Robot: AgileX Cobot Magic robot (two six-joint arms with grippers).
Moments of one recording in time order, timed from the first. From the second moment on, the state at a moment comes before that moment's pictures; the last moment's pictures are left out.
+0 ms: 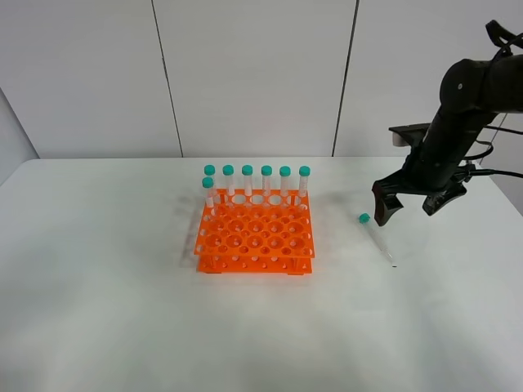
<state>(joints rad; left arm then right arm) -0.02 -0.01 -0.50 0.02 1.05 0.00 0.11 1.91 -1.40 0.08 0.99 -0.15</state>
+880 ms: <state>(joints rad) -0.02 -0.01 -0.50 0.02 1.05 0.00 0.11 1.88 -1.25 0.09 0.73 -0.12</state>
